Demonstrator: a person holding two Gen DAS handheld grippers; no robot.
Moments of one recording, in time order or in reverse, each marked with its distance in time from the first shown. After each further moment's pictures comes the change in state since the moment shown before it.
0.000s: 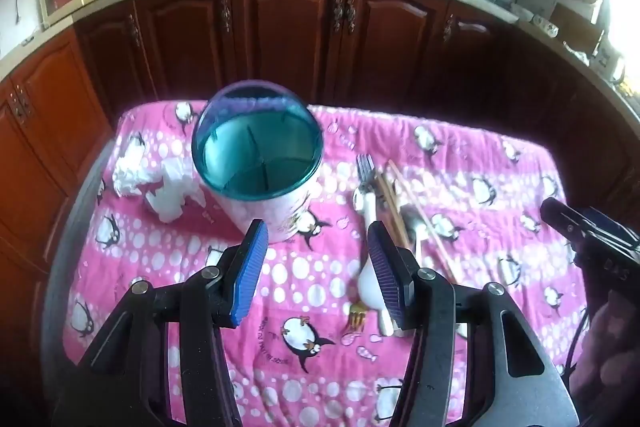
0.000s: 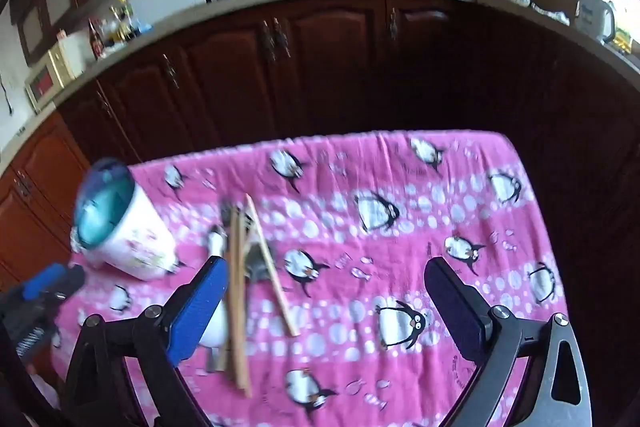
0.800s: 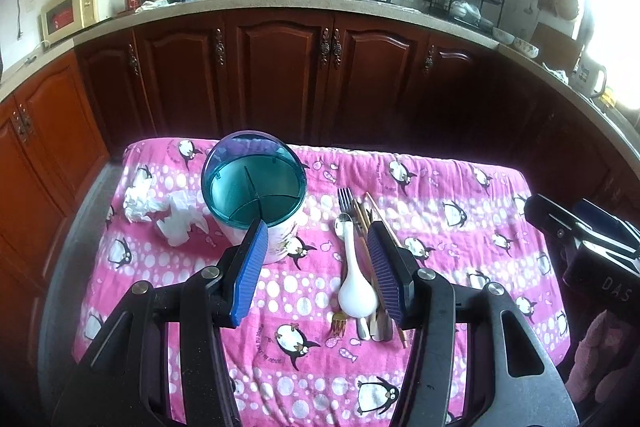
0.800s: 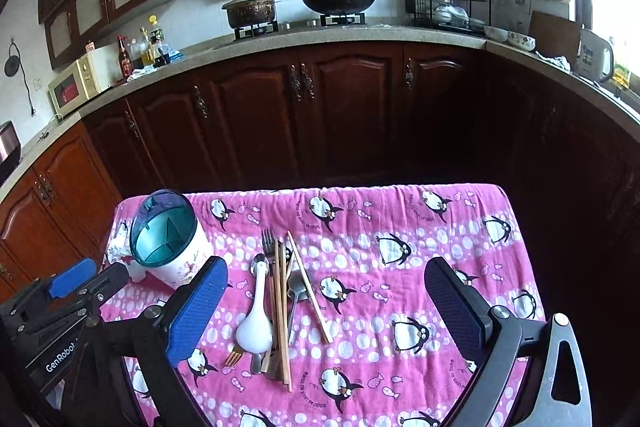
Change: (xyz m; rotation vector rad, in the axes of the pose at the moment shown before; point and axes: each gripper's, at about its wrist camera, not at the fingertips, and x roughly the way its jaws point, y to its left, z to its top) left arm -0.052 -0.004 0.006 0.008 -0.092 -0.039; right arm -0.064 0.030 0.004 -0.041 -0.104 0.030
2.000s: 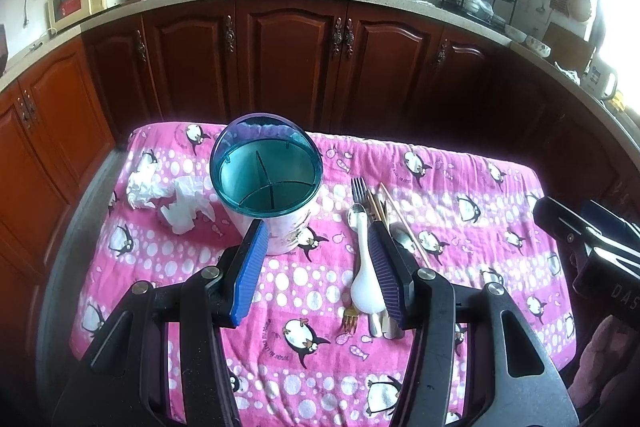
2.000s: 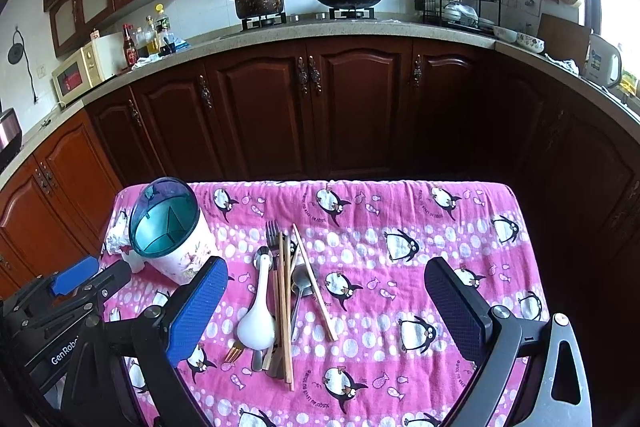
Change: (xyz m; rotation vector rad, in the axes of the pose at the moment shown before) left arm 0.017 0.009 -0.005 -0.026 0.036 0.024; right arm 0.014 0.007 -0.005 -0.021 0.029 0.008
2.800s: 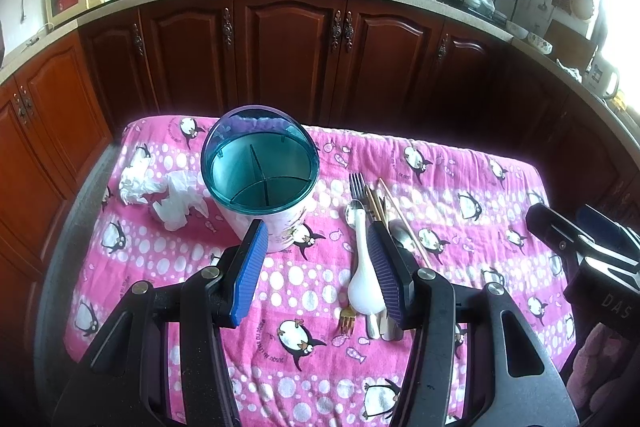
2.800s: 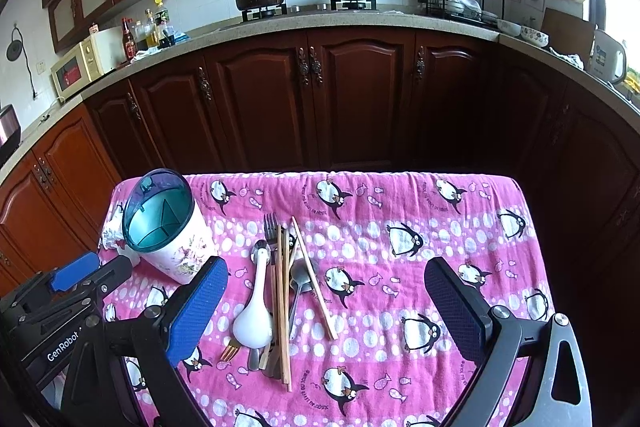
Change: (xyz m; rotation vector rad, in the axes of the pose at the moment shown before) left arm 0.011 -0.001 -0.001 -0.005 0.021 -0.007; right arm 0.013 -0.002 -0.003 -0.003 0.021 -0.001
